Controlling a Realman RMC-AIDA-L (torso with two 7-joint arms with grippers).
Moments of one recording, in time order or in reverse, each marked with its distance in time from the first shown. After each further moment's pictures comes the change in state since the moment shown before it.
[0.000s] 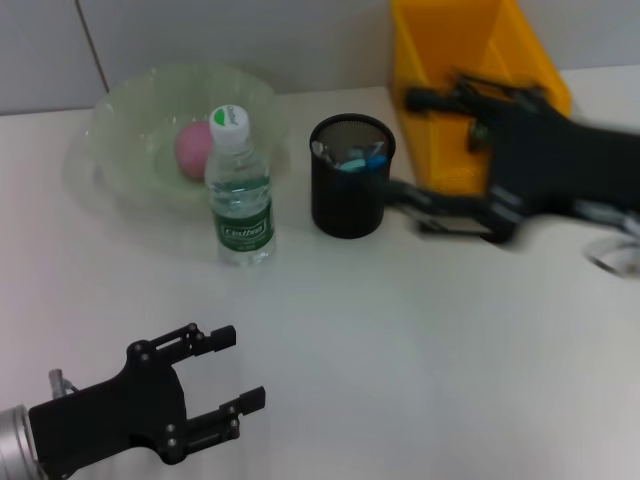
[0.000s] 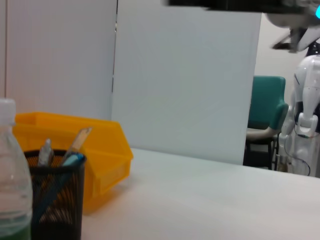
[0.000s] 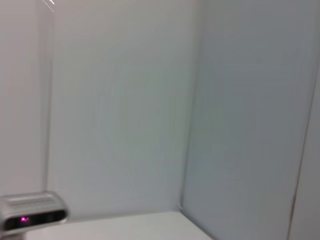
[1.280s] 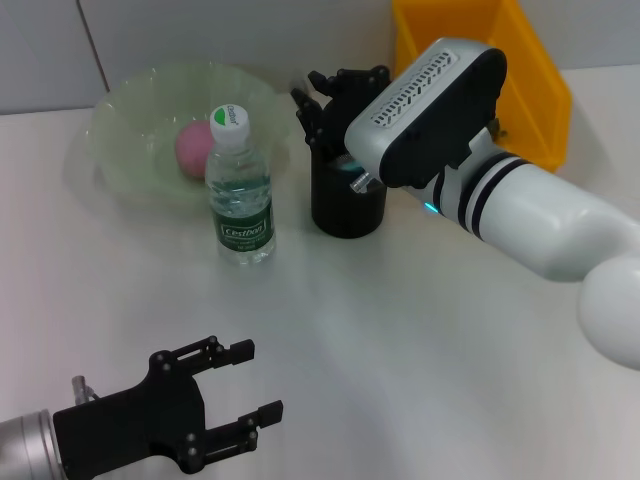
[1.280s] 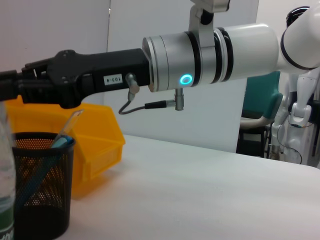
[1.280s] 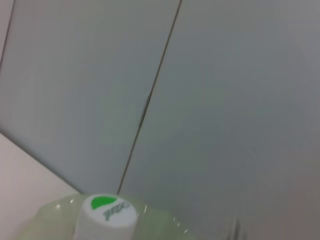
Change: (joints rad) left arm -0.020 -0.012 0.046 -0.012 0.002 -0.046 -0.014; right arm 0.424 0.007 -0.688 0.551 -0.868 1.388 0.759
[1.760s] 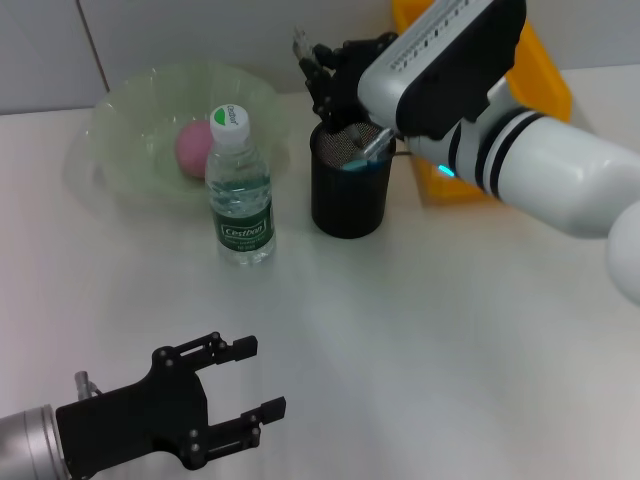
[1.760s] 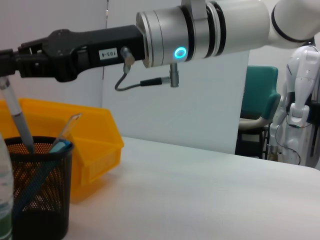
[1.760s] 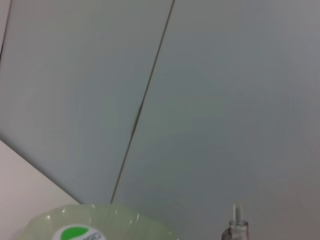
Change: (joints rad) left arm -0.008 -0.001 0.000 0.003 0.000 0.000 -0.001; right arm -0.001 -0.004 0.114 -0.105 -0.004 -0.174 -0.026
